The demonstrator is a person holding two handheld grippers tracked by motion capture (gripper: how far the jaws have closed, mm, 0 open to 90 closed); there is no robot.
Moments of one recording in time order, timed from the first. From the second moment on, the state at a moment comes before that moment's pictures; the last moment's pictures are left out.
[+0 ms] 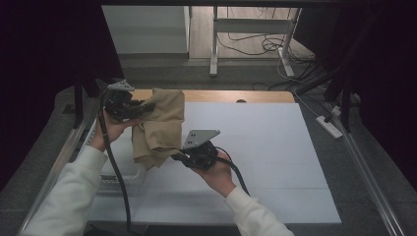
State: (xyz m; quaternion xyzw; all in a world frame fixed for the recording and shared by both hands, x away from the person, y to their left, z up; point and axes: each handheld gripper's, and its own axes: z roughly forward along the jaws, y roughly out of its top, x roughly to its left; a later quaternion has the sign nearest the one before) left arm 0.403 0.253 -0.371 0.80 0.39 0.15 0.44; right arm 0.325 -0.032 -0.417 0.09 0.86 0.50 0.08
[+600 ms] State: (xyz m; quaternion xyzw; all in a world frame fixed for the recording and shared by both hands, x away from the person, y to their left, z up) left arm 0.404 0.296 -0.373 0.79 0.42 0.15 0.43; right arm 0.336 0.006 -0.416 0.08 0.86 0.49 0.07
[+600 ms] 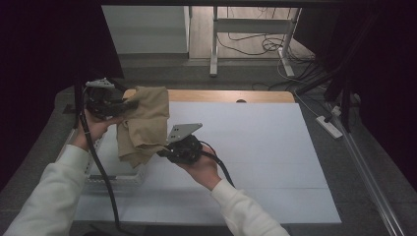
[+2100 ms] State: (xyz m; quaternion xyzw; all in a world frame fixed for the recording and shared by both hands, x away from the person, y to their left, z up) left arm 0.399 0.366 -0.393 0.78 0.46 0.16 0.41; right arm 0.347 0.086 -0.438 0.05 0.88 0.48 0.02
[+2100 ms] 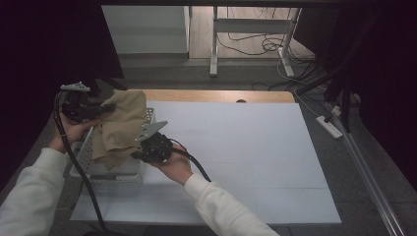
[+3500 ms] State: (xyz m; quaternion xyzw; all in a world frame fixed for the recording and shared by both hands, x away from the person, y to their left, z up) left arm 0.423 0.374 -0.436 0.78 0.48 0.13 0.38; right arm 0.353 0.112 -0.472 0.07 0.89 0.44 0.01
